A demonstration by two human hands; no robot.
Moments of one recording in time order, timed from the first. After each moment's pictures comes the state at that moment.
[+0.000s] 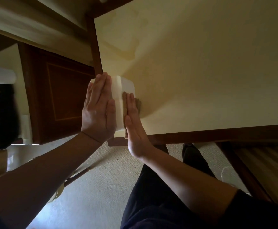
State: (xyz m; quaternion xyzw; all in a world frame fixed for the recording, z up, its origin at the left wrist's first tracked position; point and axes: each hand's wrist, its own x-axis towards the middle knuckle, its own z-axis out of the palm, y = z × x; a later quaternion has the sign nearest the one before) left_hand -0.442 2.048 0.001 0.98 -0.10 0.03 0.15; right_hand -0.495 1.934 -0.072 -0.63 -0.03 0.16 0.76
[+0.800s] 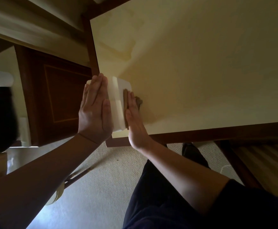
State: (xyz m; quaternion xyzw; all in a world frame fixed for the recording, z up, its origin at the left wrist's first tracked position) left_hand -0.442 2.049 0.002 0.98 -0.09 0.03 0.16; right_hand -0.484 1.935 -0.092 -0.62 0.01 0.20 0.76
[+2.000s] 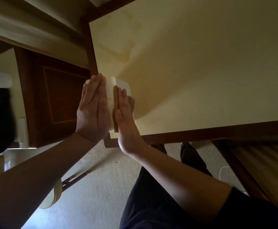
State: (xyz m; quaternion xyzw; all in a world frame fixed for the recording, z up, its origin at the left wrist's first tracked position) left_hand -0.440 2.050 -0.001 0.98 -0.08 0.03 0.18; right_hand -0.482 1.941 -0.054 -0.62 0.00 0.16 0.77
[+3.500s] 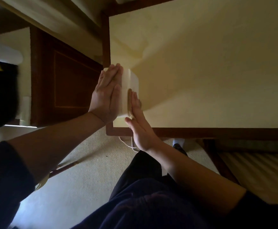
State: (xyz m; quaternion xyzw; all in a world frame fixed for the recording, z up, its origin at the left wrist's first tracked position) left_hand -0.440 2.054 0.005 0.97 -0.08 0.01 0.22; right_hand -0.504 1.897 -0.036 -0.66 -0.09 0.27 0.70
